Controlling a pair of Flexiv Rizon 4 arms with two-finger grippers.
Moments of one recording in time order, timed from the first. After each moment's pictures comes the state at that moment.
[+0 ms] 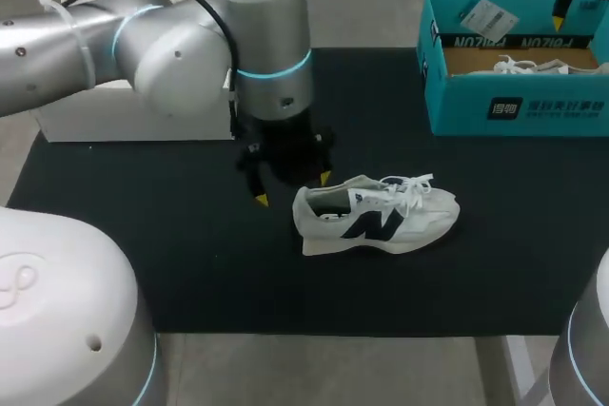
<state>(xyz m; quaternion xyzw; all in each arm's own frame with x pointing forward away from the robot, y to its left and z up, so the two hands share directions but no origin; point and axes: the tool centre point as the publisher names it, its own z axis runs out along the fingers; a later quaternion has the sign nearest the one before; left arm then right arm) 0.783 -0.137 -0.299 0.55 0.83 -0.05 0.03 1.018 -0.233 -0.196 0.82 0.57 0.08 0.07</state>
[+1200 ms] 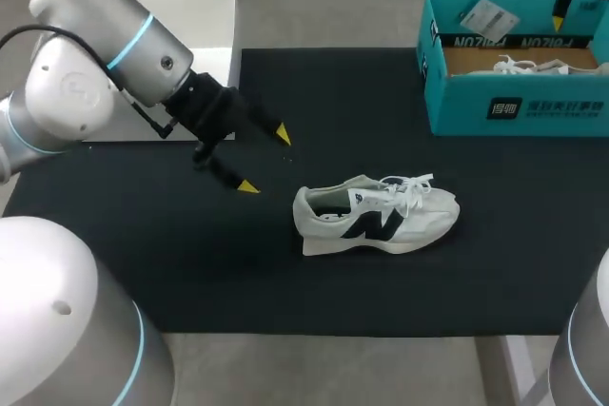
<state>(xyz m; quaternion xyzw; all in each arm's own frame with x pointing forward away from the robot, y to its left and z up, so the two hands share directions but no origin) 0.804 -0.100 -0.283 0.28 0.88 -0.37 0.04 1.018 -0.233 -0.196 0.82 0.57 0.08 0.07</state>
